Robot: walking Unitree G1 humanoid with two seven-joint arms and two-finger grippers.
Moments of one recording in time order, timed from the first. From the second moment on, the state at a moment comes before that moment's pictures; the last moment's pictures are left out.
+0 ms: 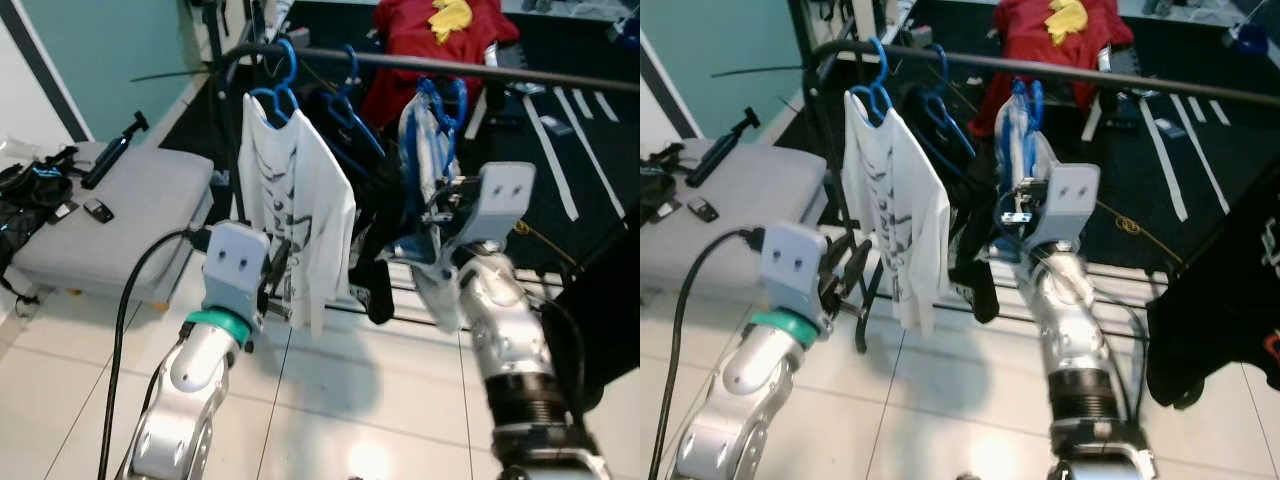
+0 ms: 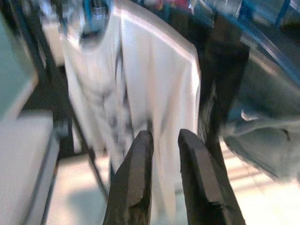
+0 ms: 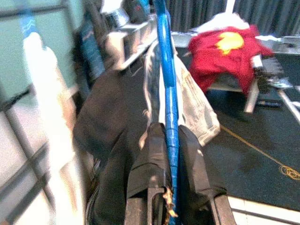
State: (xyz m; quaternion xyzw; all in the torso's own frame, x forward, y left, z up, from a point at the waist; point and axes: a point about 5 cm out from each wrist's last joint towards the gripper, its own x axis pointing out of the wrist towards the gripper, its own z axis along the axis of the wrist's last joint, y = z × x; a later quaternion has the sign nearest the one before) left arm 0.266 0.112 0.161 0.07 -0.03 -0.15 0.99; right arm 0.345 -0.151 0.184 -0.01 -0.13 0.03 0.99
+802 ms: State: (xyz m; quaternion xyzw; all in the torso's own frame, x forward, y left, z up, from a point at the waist) left arm 0.242 0.146 0.007 0.11 0.24 -0.09 0.96; right arm 0.252 -0.184 0.024 -0.06 0.11 -0.04 0.99
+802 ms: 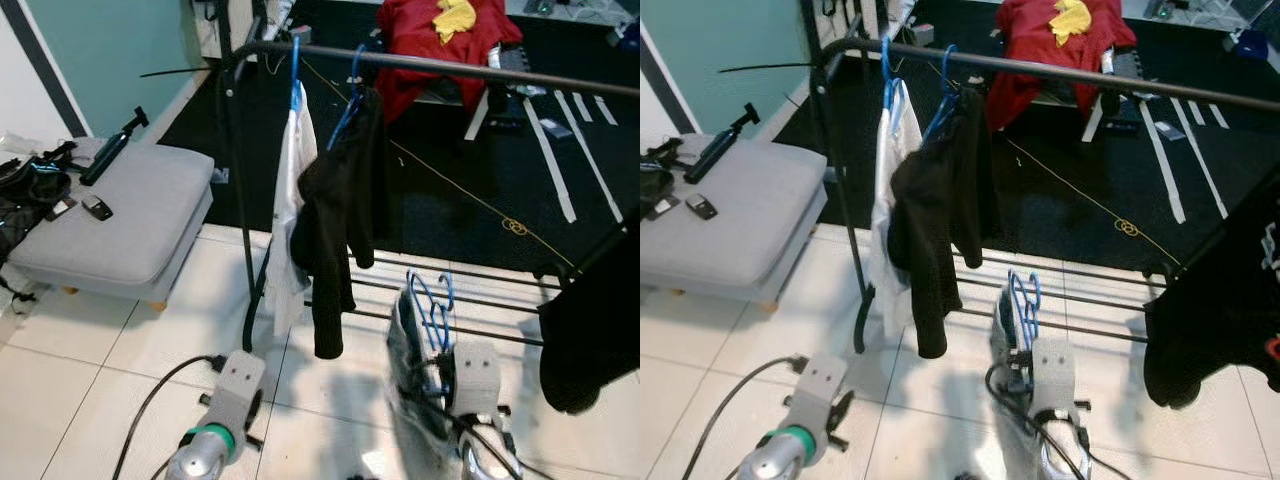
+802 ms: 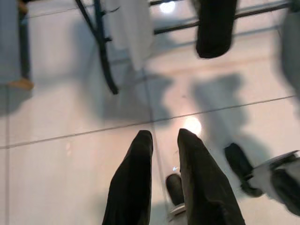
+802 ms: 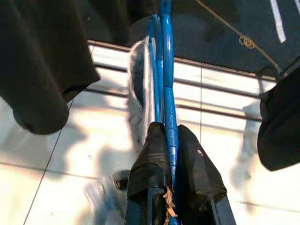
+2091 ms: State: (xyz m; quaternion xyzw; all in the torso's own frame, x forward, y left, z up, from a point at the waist) left arm 0.245 0.154 0.007 0.11 0.18 -0.08 0.97; right arm 0.264 -0.162 0.023 -0.04 0.10 0.03 0.99
